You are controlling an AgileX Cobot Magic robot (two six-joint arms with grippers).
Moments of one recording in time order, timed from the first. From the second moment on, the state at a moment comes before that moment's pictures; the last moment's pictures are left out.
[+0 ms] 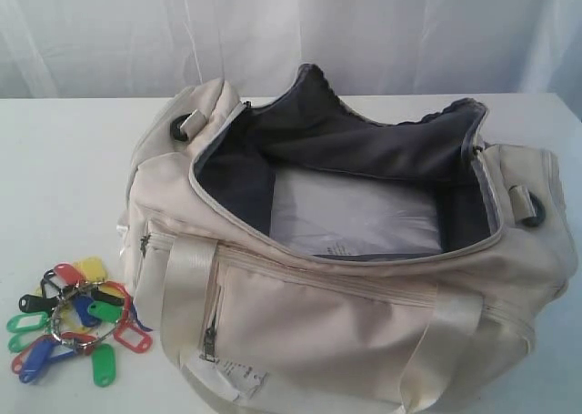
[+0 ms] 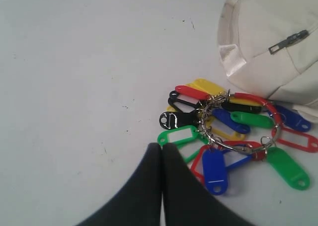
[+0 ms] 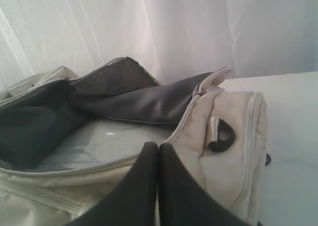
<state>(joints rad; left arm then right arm) -0.06 0.01 0.02 -0.06 0.42 0.13 0.56 0.01 -0.16 -0.43 0.34 0.67</state>
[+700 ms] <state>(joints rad) -0.06 0.01 0.02 -0.06 0.42 0.13 0.56 0.01 -0.01 -0.03 0.33 0.05</state>
